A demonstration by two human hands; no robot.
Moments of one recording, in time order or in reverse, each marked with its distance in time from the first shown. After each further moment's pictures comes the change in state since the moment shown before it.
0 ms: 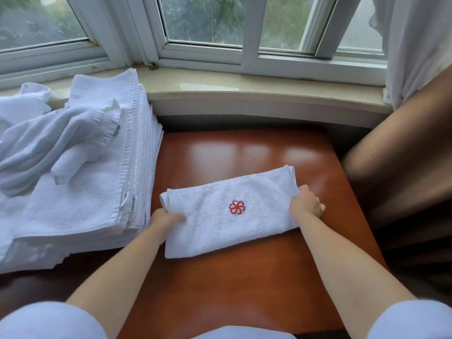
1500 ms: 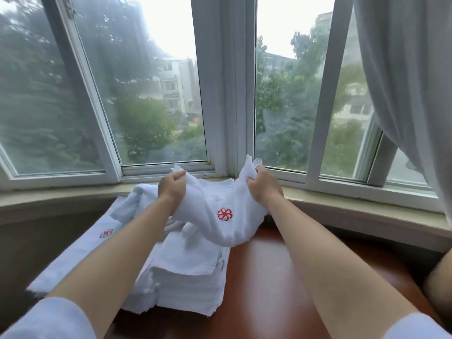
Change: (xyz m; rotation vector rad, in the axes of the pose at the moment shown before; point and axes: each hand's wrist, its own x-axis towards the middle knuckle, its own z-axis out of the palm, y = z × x) left_hand -0.164 0.166 -0.222 -0.166 0.612 0.717; right_hand -0.173 -0.297 -0.176 0.432 0.039 -0.891
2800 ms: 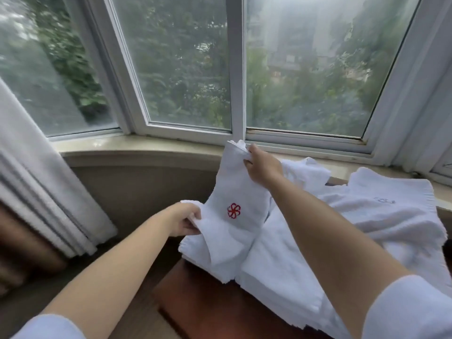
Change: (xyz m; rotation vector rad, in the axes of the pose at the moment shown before) left_hand 0.118 -0.267 -0.323 -0.299 -0.134 -0.861; right_hand 0.042 -0.319 0.379 -0.161 -0.256 -0.499
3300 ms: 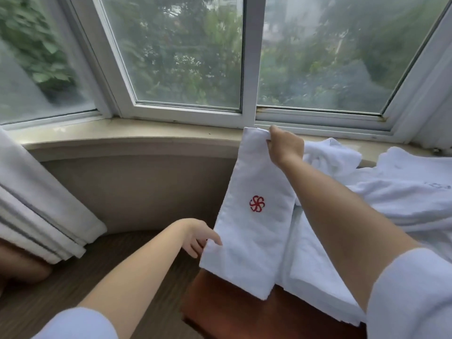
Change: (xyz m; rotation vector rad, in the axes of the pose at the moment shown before) left_hand 0.101 -0.023 -0.066 0.815 -0.344 -0.306; right_hand 0.061 -0.031 0.061 -0.336 0.089 0.179
